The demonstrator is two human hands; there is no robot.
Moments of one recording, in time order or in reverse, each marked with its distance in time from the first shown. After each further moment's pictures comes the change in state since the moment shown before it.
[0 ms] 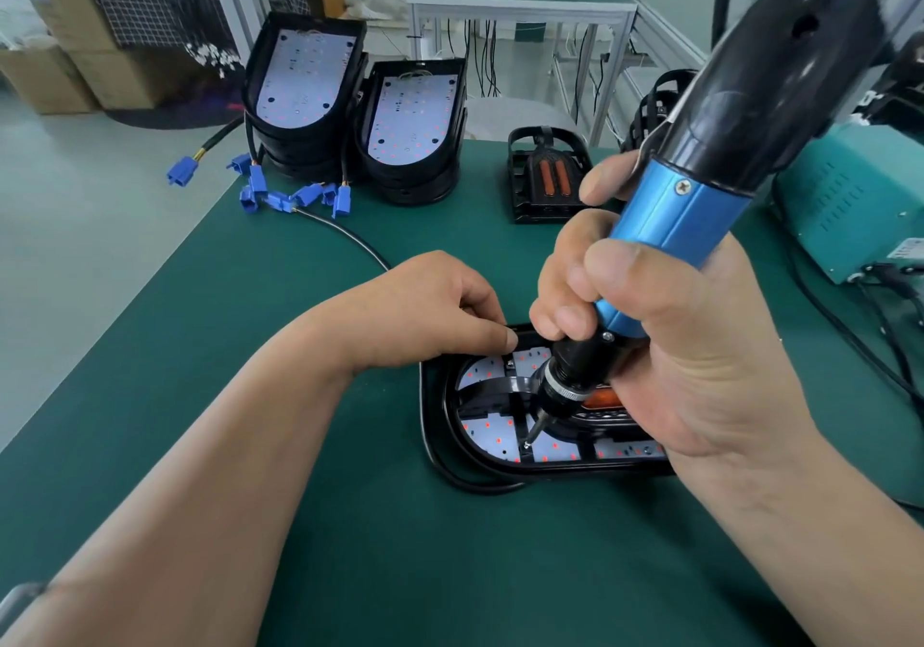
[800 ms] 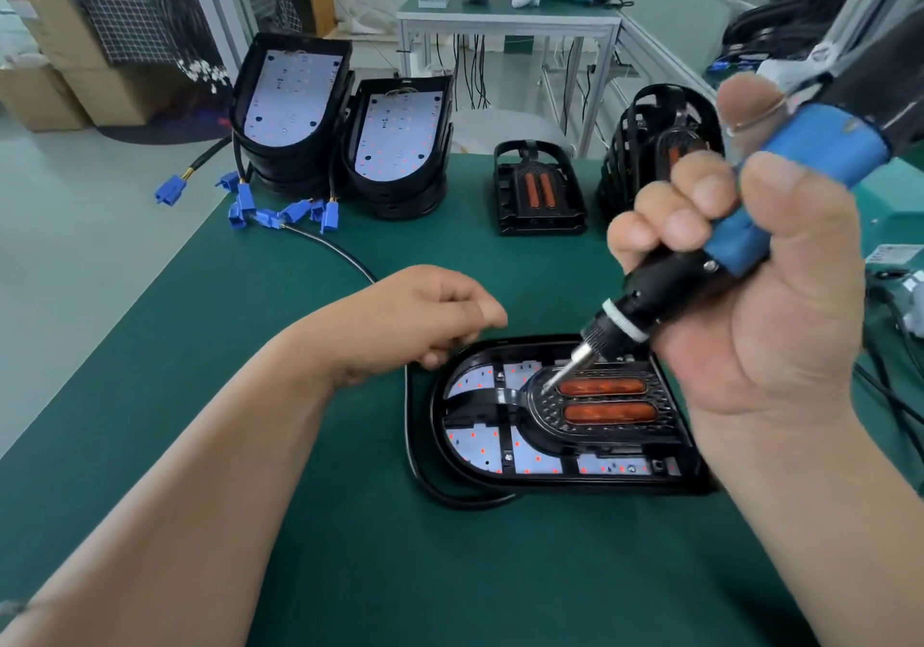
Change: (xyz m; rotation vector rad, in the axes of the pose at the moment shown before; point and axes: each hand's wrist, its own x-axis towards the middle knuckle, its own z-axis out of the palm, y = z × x) left_hand 0.007 -0.009 0.004 -0.350 0.013 -0.034; right_hand 0.013 -0.024 -0.031 0.303 0.148 -0.139
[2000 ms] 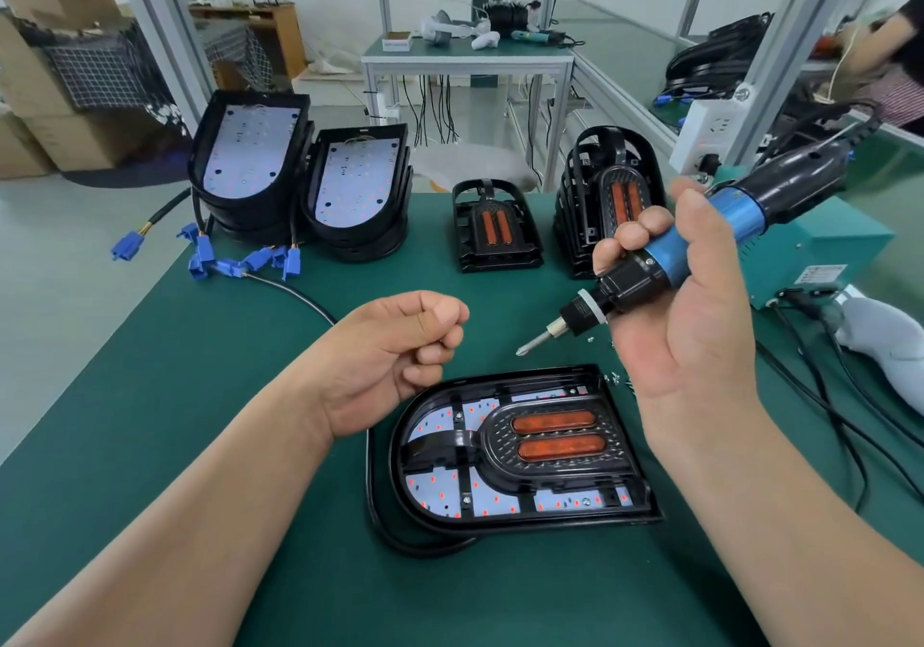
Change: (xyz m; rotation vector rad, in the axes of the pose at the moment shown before) left_hand 0.024 -0.010 0.011 -0.787 -0.046 0.028; right_hand 0.023 0.003 -0.049 0.021 0.400 -0.108
